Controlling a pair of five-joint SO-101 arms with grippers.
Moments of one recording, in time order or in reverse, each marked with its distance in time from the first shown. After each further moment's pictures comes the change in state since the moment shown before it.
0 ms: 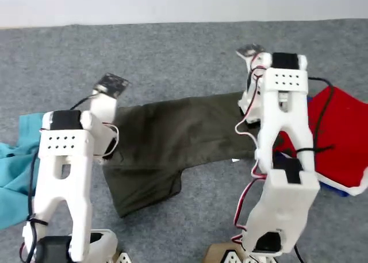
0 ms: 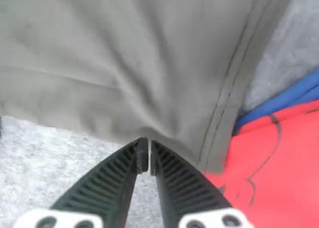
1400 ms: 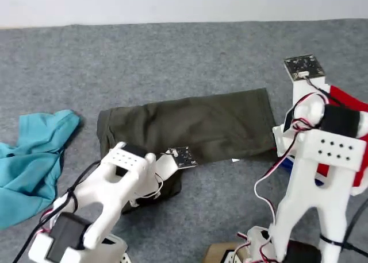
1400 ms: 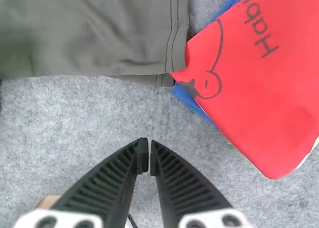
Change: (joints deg) left arm 23.7 13.9 23.9 -18.8 -12.7; right arm 12.0 -46.3 33.1 0.3 0.0
